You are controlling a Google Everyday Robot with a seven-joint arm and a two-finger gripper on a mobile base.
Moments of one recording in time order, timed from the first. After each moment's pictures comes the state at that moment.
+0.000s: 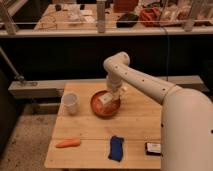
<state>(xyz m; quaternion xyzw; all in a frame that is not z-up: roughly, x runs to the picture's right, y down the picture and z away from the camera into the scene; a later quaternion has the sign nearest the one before) 0.055 0.014 0.873 -0.27 -0.10 -0.25 0.92</state>
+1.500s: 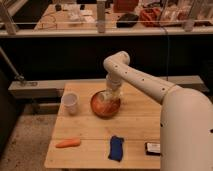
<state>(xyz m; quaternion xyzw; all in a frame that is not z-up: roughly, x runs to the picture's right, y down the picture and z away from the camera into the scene) 0.054 0.012 0.872 -0.27 -0.10 -0.26 0.92</state>
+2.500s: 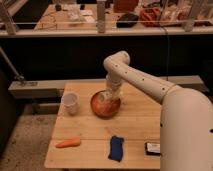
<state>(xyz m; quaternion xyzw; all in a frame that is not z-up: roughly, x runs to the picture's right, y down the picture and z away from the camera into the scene) 0.054 0.011 0.872 -0.27 -0.11 -0.27 0.92</state>
